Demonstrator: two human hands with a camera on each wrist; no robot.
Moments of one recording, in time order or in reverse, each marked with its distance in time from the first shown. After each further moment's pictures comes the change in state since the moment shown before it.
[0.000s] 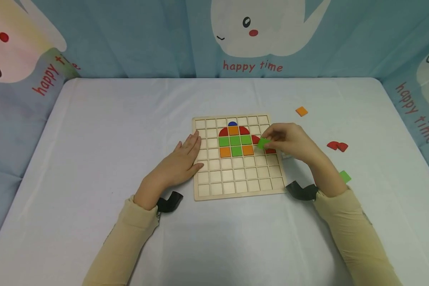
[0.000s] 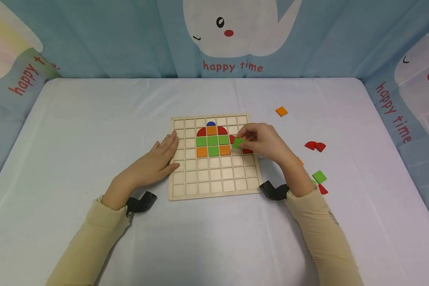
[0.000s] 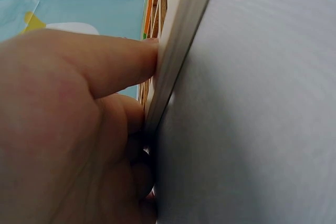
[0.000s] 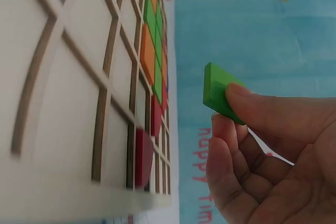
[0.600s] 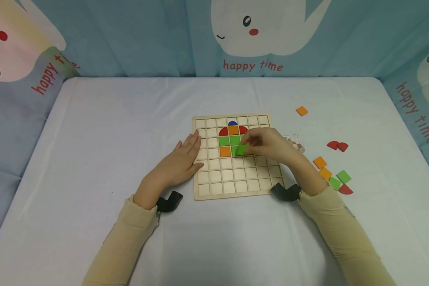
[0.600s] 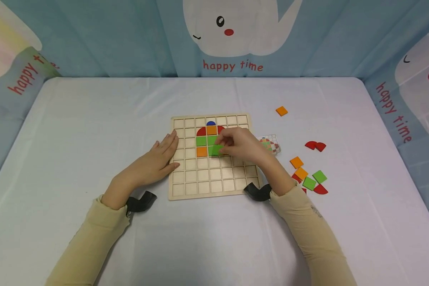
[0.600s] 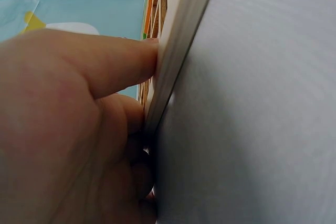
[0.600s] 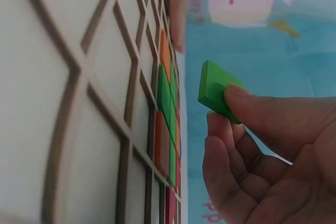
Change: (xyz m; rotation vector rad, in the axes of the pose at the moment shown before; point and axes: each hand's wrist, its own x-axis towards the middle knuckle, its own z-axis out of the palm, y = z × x) left_hand 0.000 0.001 -0.001 0.009 -0.005 -0.001; right_hand 0.018 -0.019 0.033 0.025 -0.121 -0.121
